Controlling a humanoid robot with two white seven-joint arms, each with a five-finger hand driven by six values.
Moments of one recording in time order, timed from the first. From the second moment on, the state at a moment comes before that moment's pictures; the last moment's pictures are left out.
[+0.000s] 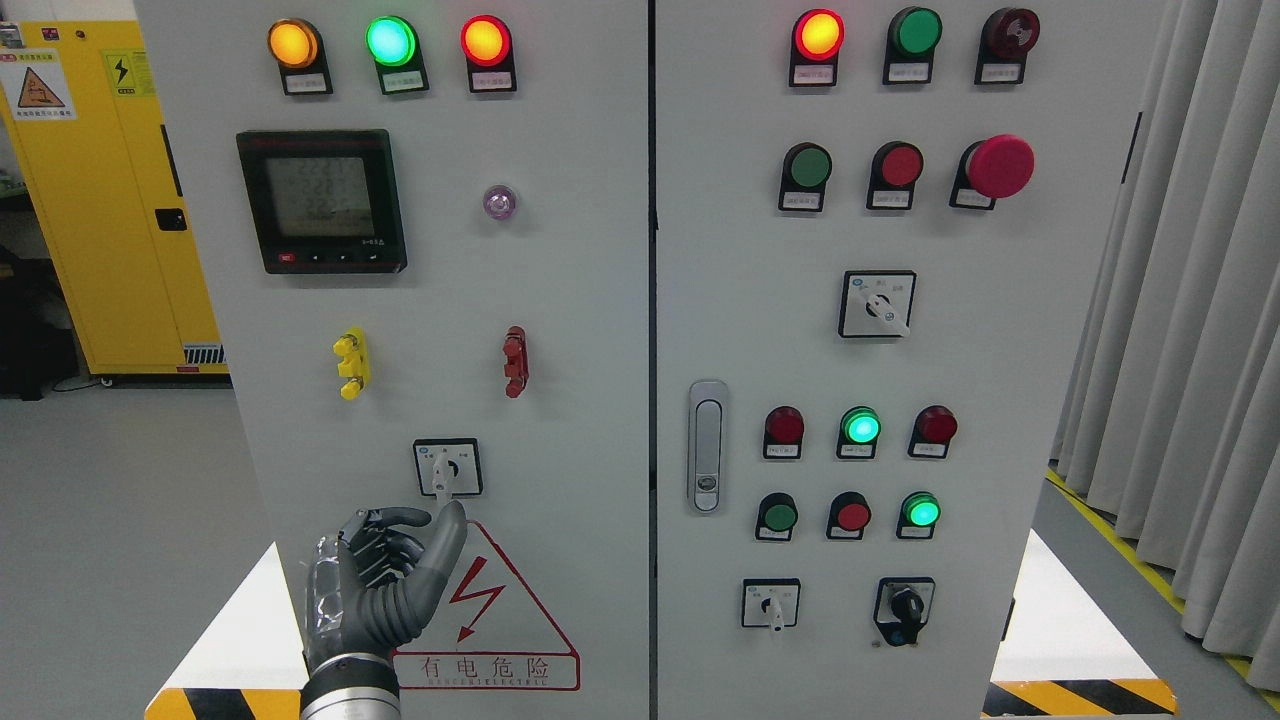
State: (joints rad) left arm -0.35 -0.14 -0.07 -1.98 -0.14 0.61 0.36; right arm 0.10 0.12 -0.16 -0.19 0.12 0.01 -0.20
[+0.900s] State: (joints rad) left arm -0.39 -0.15 -0.07 -1.95 -0.14 0.61 0.36; right arm 0.10 0.12 -0.16 -0.19 0.12 0.01 -0.20
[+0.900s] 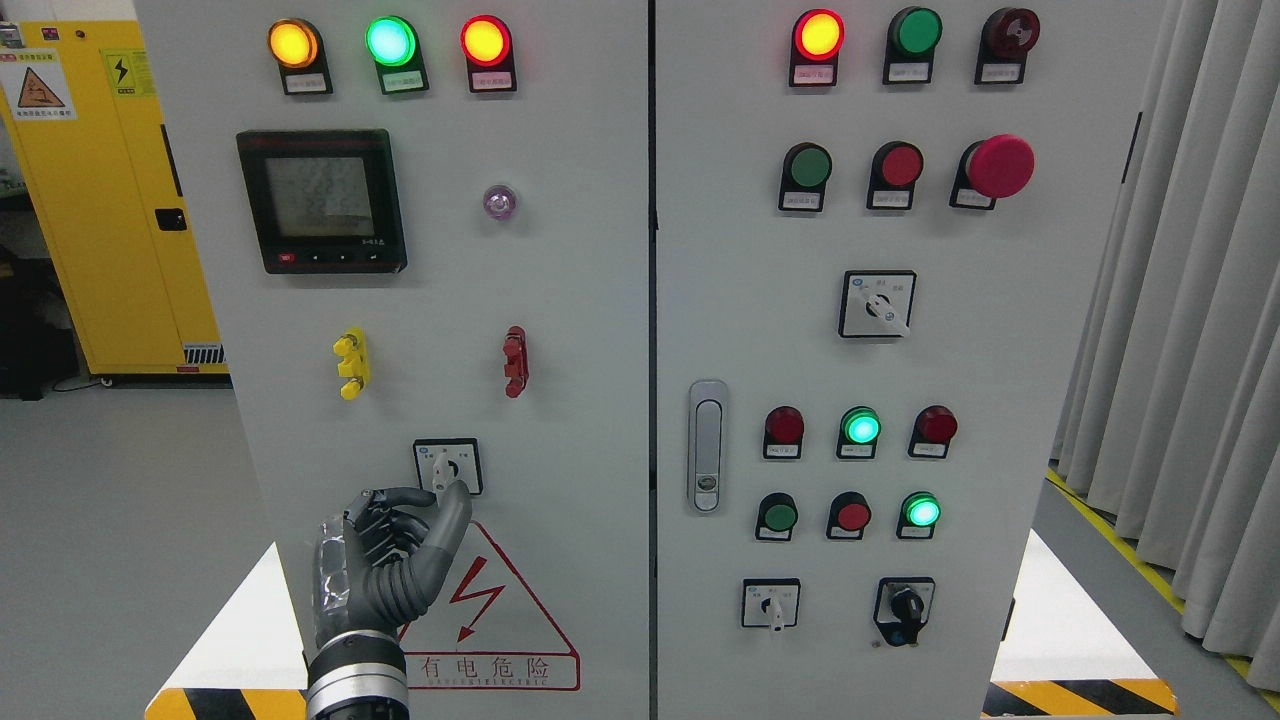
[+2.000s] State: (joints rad) left arm -0.41 -0.15 -0.06 -1.93 -0.15 0.61 0.37; right arm 0.10 0.12 -0.16 -0.19 0.12 0.01 -0.20
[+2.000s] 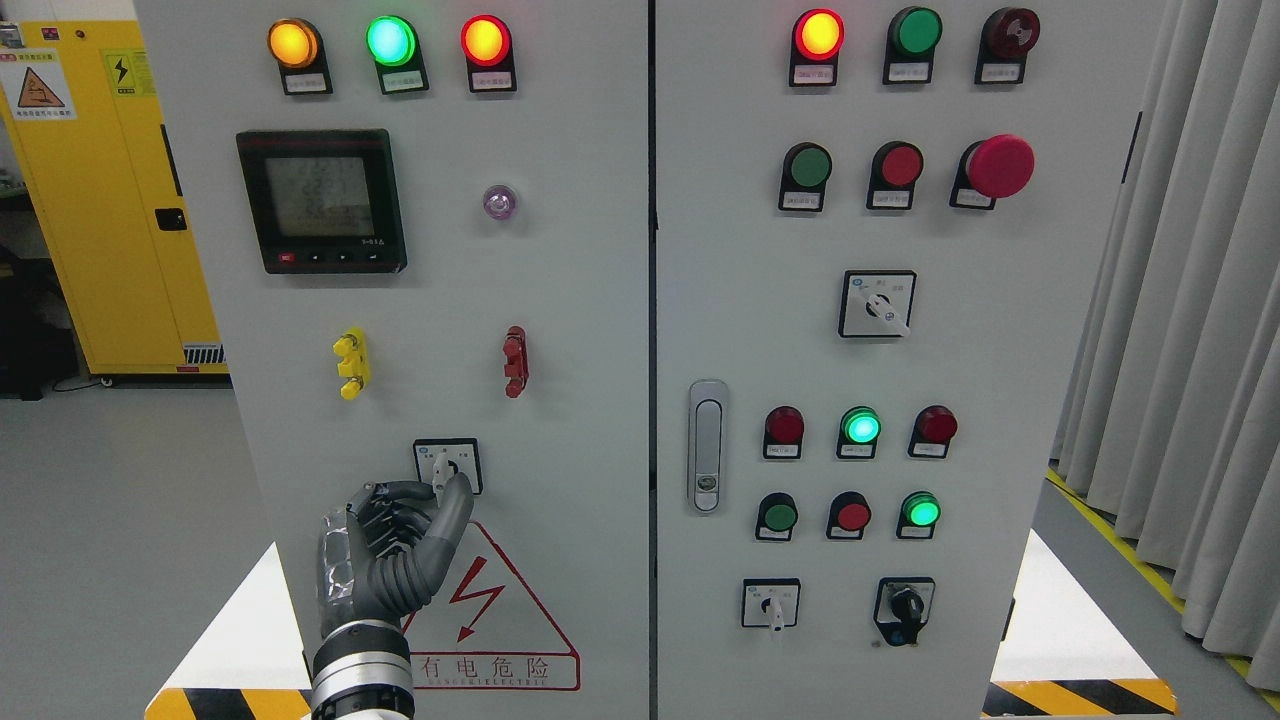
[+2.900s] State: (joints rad) left arm -0.42 -0.15 -0.07 -1.92 -0.15 0.62 0.37; right arm 0.10 0.12 -0.16 -0.19 0.12 0.01 -0.20
